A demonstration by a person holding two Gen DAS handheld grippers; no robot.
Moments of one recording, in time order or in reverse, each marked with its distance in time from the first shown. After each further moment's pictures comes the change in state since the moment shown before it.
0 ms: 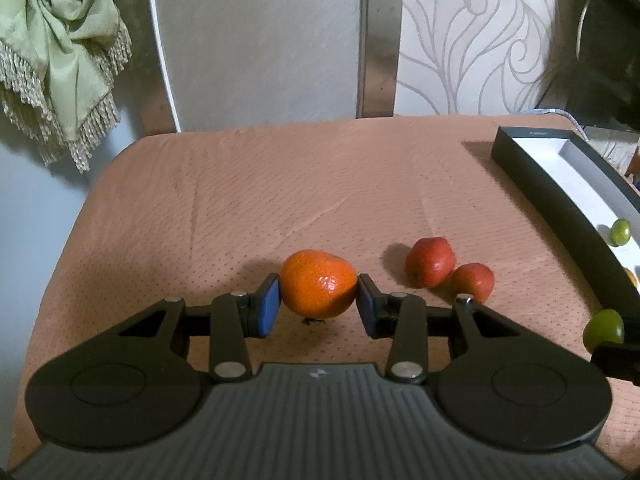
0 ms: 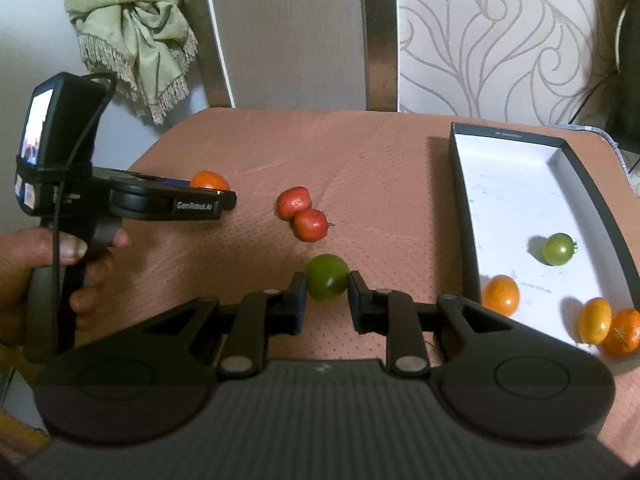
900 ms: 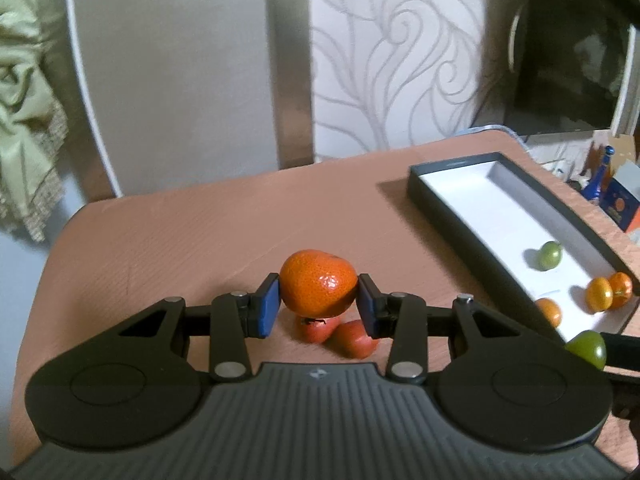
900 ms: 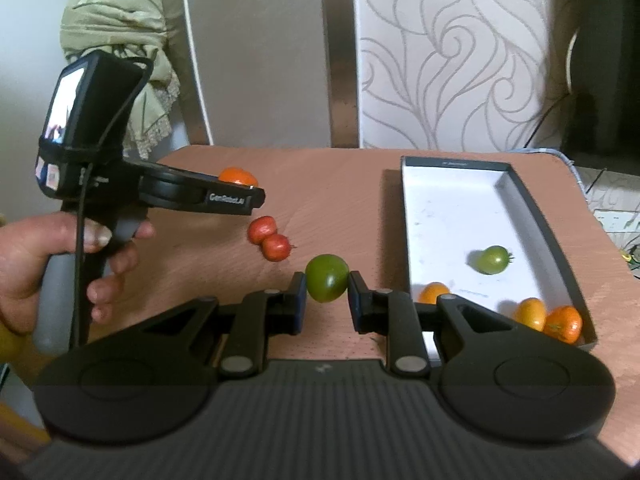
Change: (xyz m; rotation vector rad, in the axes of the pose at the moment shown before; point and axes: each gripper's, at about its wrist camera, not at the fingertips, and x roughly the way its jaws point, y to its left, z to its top) left arm -0.030 -0.069 0.033 0.105 -0.086 -0.116; right arm -0.054 -0.019 -0.009 0.020 -0.112 -0.076
